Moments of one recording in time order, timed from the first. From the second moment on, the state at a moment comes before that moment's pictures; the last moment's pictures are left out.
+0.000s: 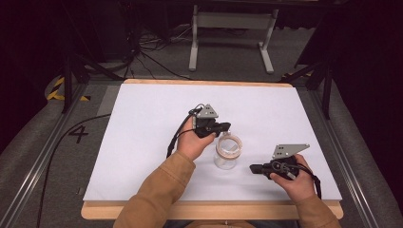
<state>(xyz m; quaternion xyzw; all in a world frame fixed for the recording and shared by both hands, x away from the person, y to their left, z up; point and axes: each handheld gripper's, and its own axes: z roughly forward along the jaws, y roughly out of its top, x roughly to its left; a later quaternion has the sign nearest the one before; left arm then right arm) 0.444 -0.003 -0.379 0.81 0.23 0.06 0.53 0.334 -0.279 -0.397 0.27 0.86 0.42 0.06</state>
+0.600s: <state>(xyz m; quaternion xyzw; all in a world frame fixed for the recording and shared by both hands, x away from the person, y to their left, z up) 0.447 -0.003 -0.382 0.81 0.23 0.06 0.53 0.349 -0.247 -0.378 0.29 0.81 0.50 0.07</state>
